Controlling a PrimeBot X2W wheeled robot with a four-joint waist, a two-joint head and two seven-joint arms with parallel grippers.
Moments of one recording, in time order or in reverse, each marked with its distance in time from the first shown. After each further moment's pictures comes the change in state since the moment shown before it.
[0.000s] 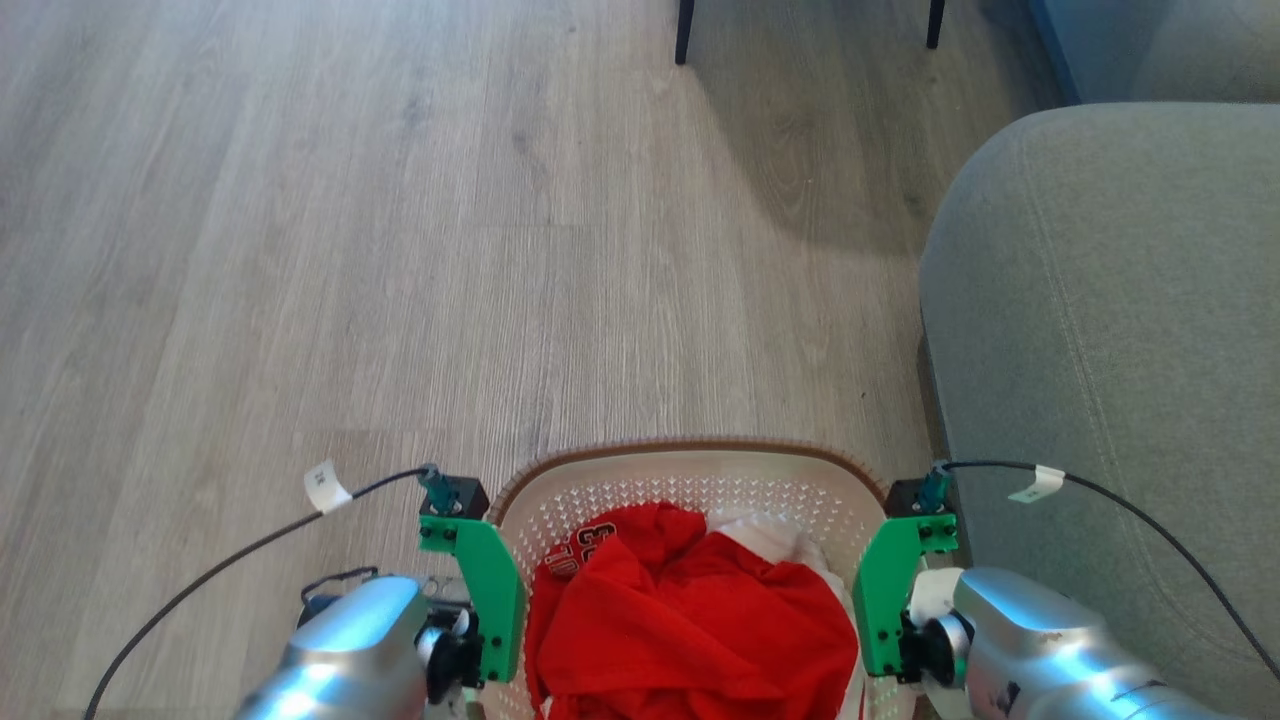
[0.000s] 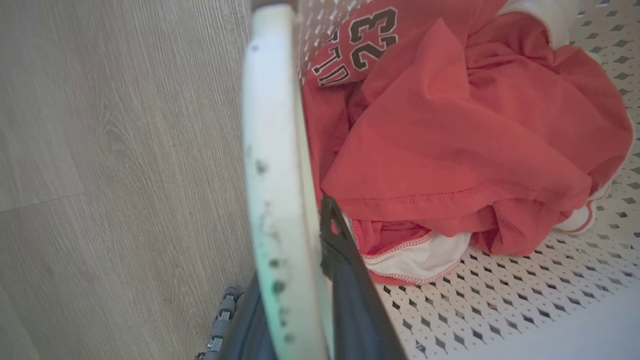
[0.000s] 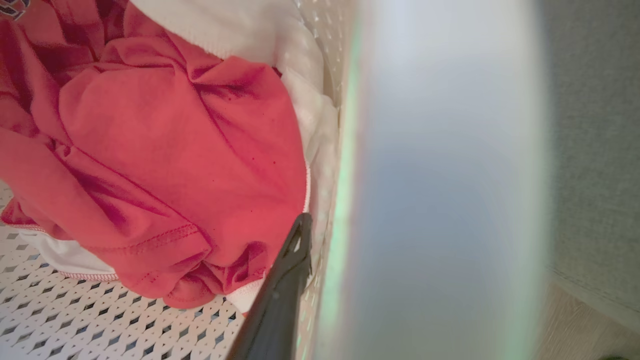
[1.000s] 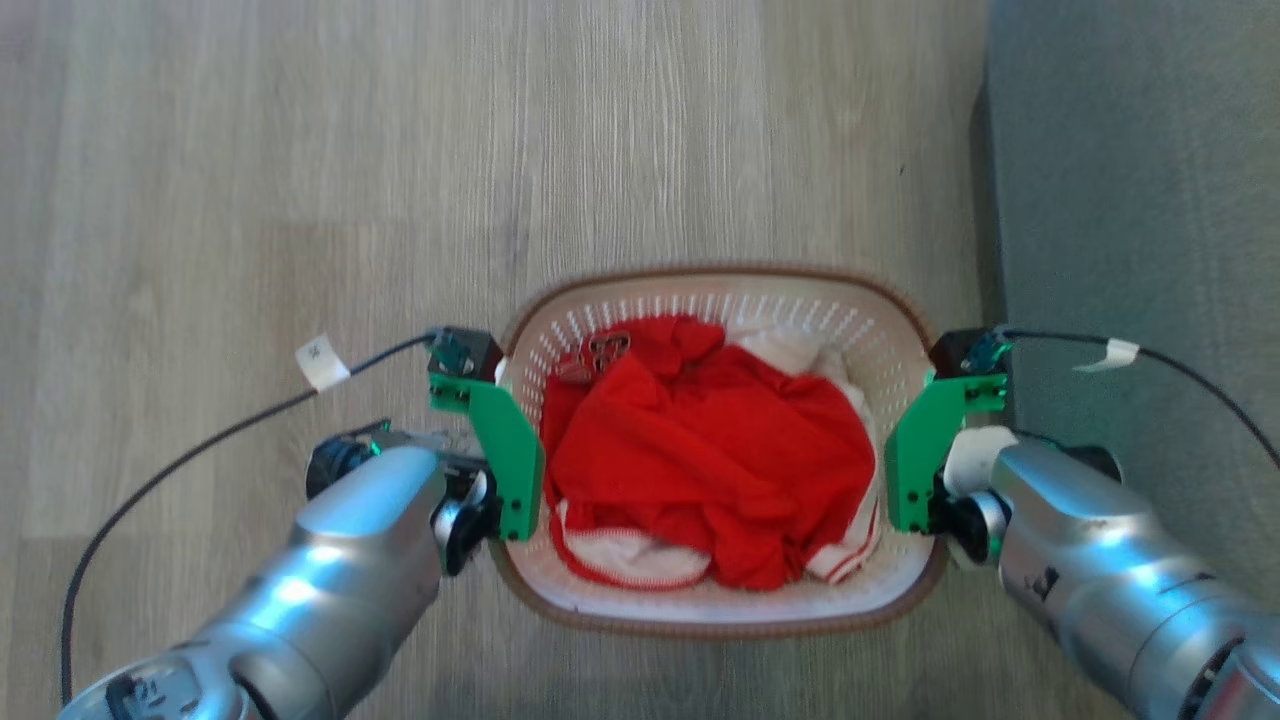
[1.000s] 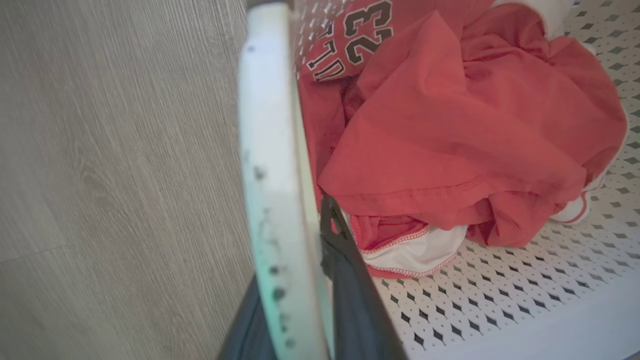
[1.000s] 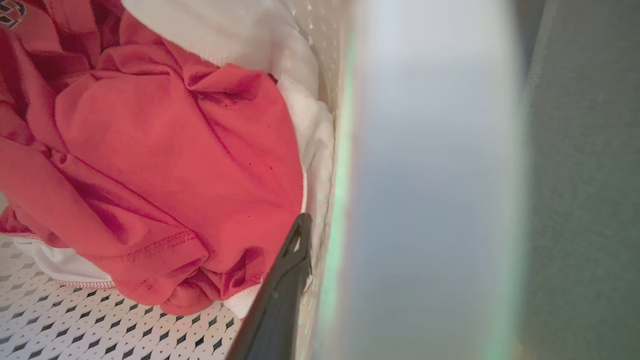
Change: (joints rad) left arm -0.167 0.002 0.002 -0.068 0.044 0.059 -0.117; right arm -0.165 -0.063 0.004 -0.027 0.000 0.002 -0.186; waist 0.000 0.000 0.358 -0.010
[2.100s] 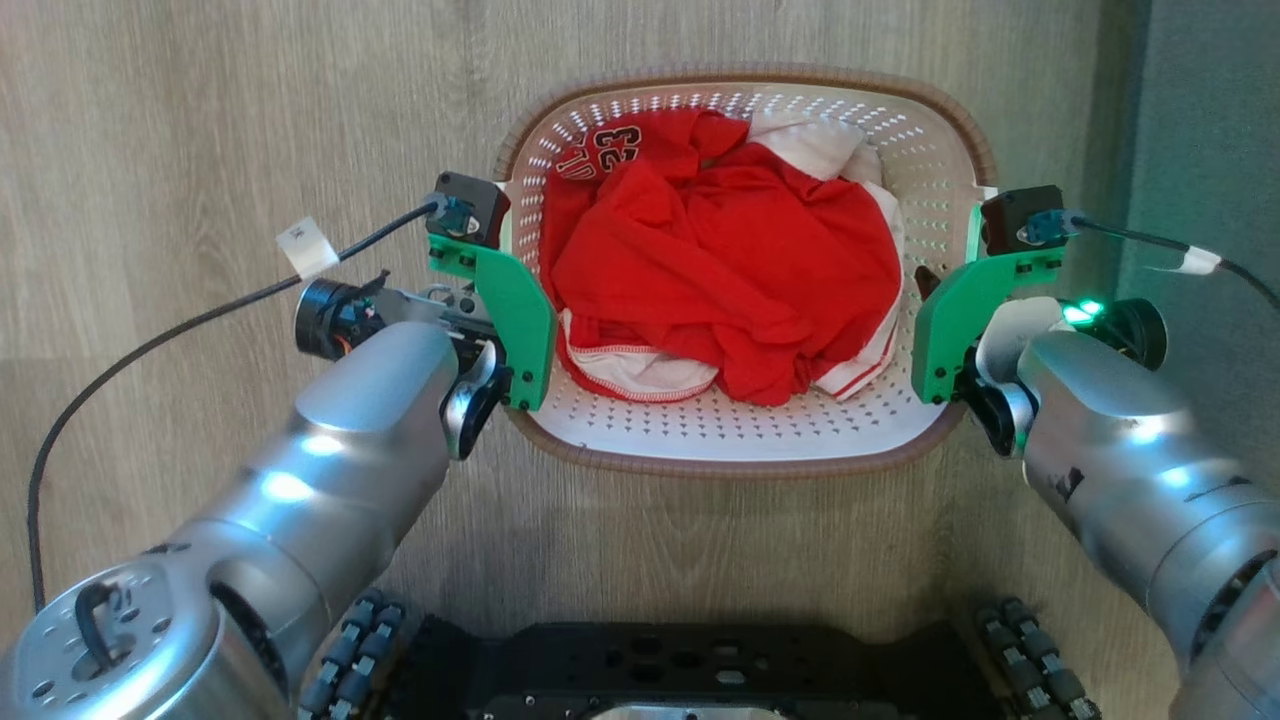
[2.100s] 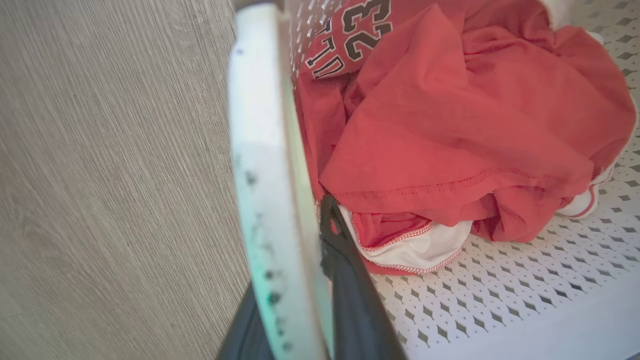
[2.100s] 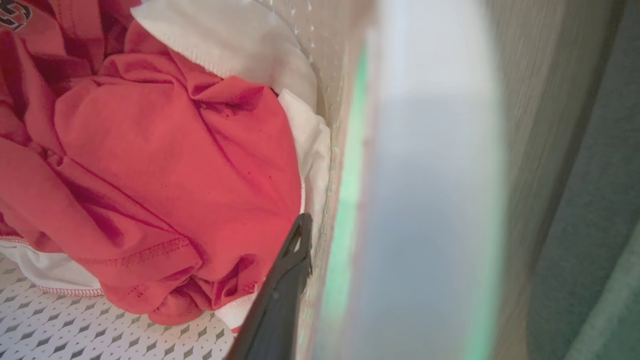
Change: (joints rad) left arm -0.192 -0.001 0.004 -0.046 0.091 0.087 -0.165; right arm -0.174 -0.020 0.004 0.040 -0.044 0.001 -0.298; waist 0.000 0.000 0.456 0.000
